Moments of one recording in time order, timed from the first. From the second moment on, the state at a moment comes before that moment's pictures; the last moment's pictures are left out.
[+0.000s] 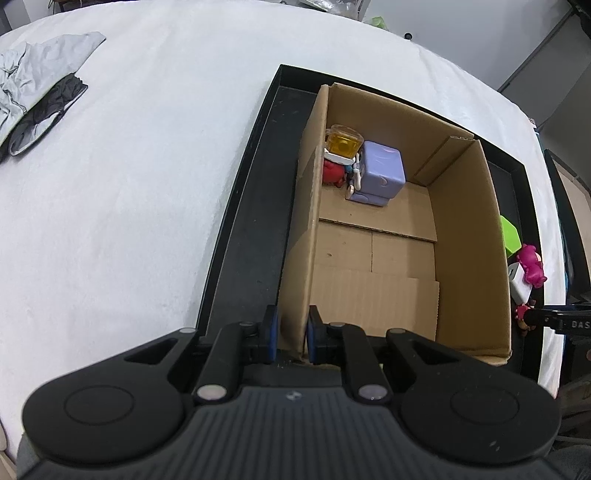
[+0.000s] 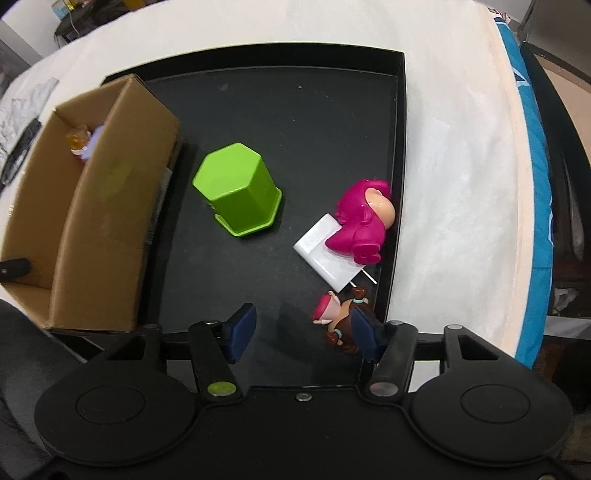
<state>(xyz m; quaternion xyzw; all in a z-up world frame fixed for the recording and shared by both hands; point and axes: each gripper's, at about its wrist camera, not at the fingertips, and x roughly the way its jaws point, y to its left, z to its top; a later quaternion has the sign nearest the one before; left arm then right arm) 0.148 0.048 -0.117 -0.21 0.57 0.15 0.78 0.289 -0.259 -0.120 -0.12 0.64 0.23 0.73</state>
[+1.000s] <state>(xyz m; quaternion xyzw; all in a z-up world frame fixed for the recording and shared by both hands) 0.147 0.050 -0.122 -0.21 0.57 0.14 0.78 0.280 -0.262 -0.152 -0.12 0.65 0.18 0.73</state>
